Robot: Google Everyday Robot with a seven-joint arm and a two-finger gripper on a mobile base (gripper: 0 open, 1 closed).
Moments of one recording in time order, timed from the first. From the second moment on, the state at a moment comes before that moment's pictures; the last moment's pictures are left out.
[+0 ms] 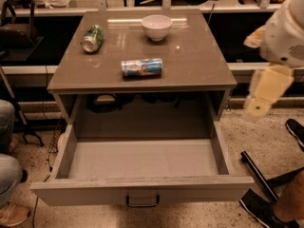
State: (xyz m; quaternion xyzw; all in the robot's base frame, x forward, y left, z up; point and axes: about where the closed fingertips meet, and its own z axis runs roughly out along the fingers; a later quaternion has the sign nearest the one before) arm 0.459 -0.195 0.962 -0.61 0.77 -0.02 0.18
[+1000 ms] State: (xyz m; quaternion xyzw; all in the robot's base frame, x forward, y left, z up) arm 0.547 -0.125 0.923 -0.65 0.73 0.04 0.21
